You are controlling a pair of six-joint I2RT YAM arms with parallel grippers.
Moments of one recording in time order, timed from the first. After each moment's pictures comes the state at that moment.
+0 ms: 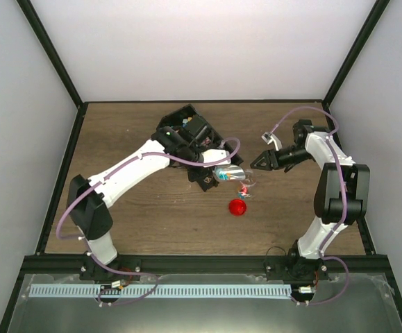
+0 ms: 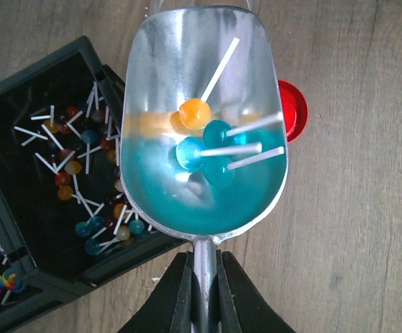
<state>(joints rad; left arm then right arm) -0.79 1.75 1.64 -1.02 0.26 0.62 -0.06 1.74 1.29 -1.10 -0.93 -0.54</state>
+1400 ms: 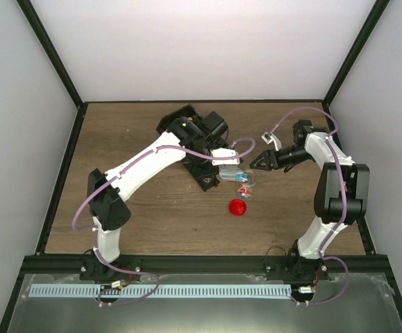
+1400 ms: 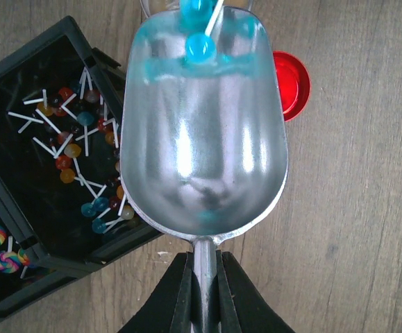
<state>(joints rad) -0.84 1.92 1.96 -1.29 0.14 0.62 -0.06 1.74 1.28 -1.07 -0.93 -0.54</state>
